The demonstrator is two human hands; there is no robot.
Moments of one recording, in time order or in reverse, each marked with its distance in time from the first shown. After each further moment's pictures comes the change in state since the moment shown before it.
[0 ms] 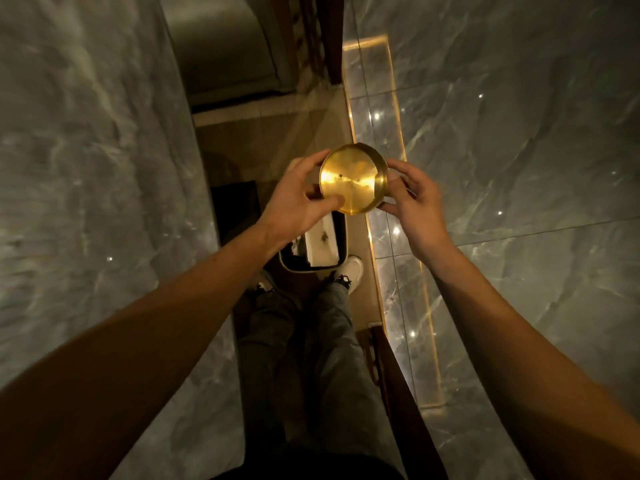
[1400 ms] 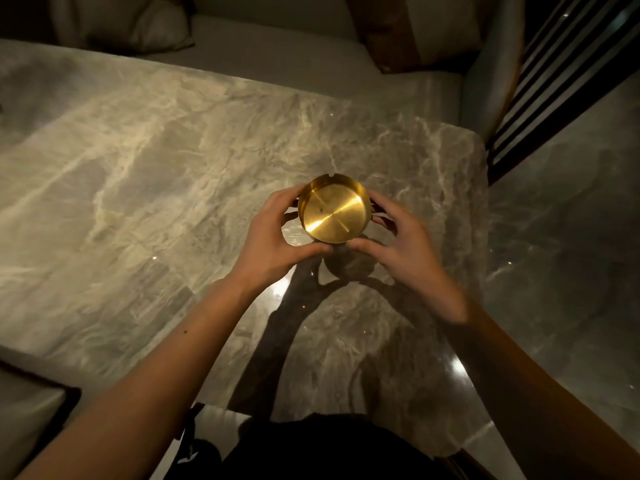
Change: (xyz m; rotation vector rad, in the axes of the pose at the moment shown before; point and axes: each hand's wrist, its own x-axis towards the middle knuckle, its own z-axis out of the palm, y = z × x) left_hand -0.355 -0.082 -0.396 0.124 0.596 0.395; right_hand -0.245 -0.128 0.429 -0.538 -0.537 -0.519
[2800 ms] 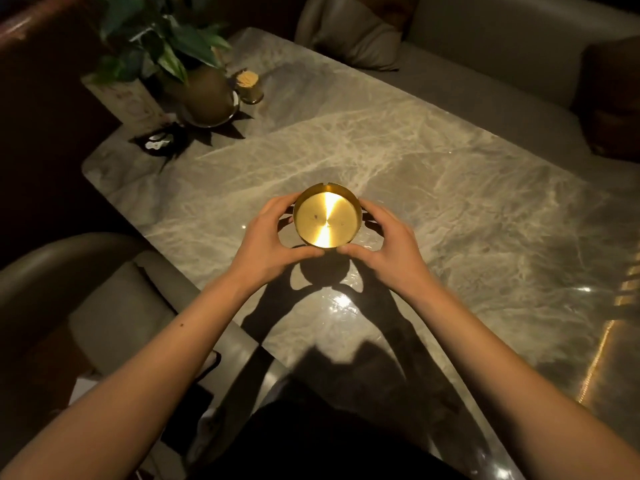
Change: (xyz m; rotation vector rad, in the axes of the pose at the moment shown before) left_hand -0.105 -0.171 -0.377 0.112 0.322 -0.255; right_hand 0.119 -0.168 0.395 -0.101 -0.365 -0.251
